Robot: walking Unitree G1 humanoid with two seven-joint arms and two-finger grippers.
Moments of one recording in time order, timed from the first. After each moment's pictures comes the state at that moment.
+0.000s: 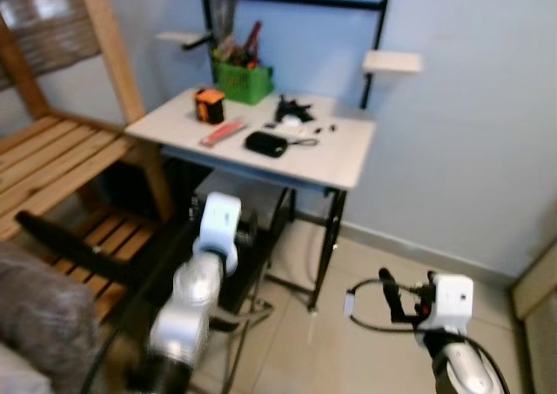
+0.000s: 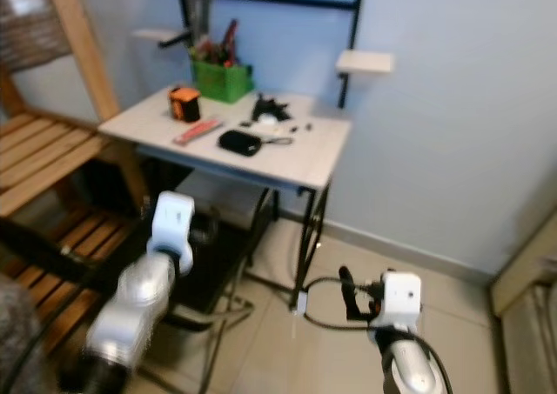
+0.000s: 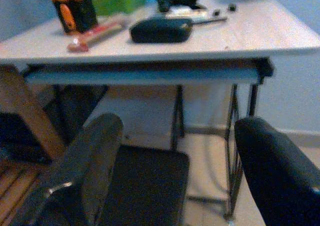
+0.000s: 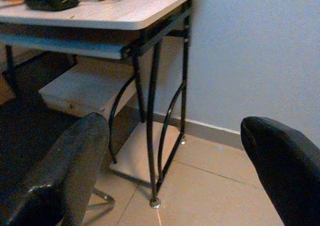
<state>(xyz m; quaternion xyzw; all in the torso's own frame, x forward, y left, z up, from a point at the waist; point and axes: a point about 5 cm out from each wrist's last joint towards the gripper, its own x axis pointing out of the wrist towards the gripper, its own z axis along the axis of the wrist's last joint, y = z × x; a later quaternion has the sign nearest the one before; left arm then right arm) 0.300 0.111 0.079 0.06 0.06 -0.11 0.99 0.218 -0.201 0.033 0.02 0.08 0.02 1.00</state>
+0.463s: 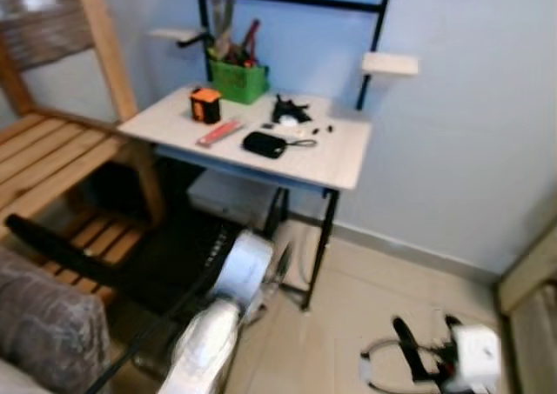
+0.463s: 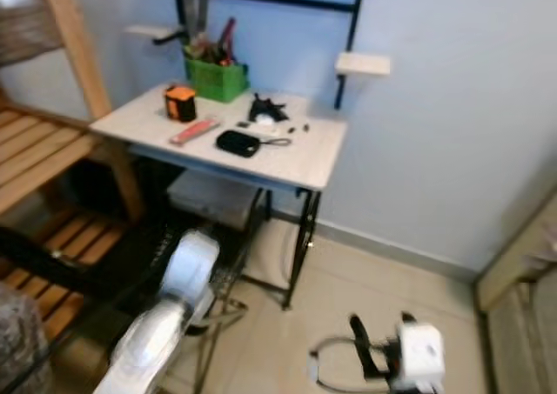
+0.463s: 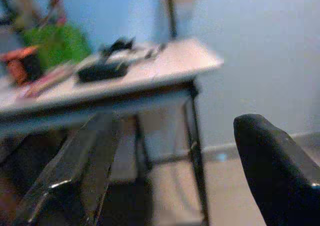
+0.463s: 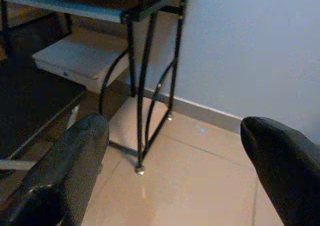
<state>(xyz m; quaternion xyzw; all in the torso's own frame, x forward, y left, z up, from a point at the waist) 0.241 0.102 0.075 0.10 -0.03 -0.18 0.98 0.154 -0.217 0.022 -0.01 0.12 0.03 0.99</state>
